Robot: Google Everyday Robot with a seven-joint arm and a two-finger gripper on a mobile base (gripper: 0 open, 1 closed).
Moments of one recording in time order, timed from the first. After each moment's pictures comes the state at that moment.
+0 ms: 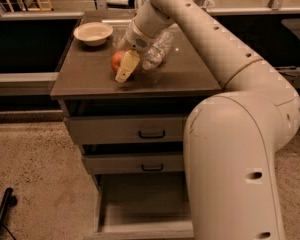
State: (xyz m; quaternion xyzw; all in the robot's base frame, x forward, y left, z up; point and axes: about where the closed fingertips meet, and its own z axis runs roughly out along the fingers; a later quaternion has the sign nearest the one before) arm 0.726 0.081 0.838 -0.69 0.65 0.18 0.26
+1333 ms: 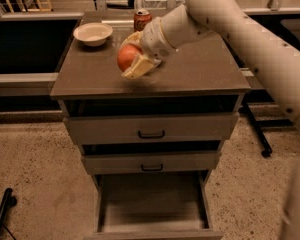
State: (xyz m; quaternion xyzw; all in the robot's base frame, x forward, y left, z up) arm 0.664 0.058 0.890 -0.72 0.53 0.17 0.41
